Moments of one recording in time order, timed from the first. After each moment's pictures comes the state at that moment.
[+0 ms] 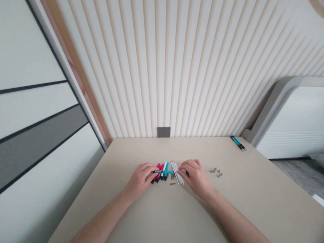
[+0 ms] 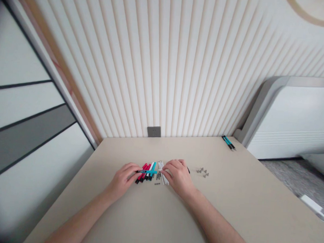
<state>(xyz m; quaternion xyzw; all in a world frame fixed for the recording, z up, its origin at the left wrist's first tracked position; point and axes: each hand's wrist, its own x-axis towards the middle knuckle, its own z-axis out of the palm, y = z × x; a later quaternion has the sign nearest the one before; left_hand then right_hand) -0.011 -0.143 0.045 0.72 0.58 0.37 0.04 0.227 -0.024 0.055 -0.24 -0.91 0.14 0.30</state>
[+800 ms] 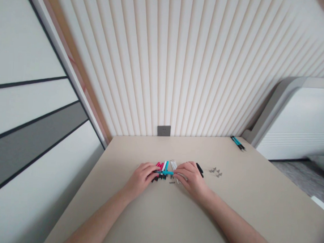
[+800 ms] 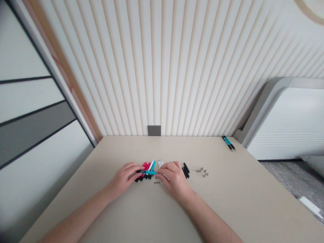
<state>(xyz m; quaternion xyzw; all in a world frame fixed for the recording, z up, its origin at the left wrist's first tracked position) -0.010 -0.142 0.044 0.72 0.58 0.37 0.09 0.222 -0.034 0.048 -0.19 -0.91 0.16 0.33</state>
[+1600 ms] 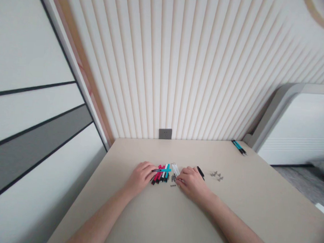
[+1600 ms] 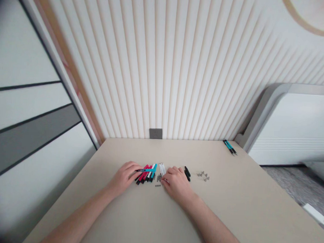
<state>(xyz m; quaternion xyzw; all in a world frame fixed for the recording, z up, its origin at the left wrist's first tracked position) -0.024 -0.138 0.041 0.73 0.59 0.34 0.02 0.221 -0.032 0.047 -0.27 -0.95 0.10 0.13</state>
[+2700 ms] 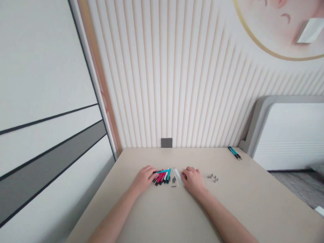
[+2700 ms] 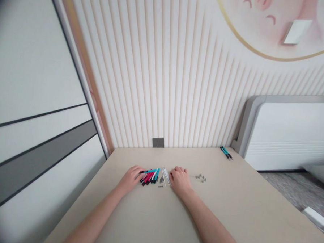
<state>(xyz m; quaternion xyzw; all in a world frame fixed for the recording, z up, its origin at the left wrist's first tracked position) -0.032 -0.141 0.033 0.71 0.63 0.31 0.01 0.220 -0.023 0.035 -0.39 -0.91 0.05 0.15</state>
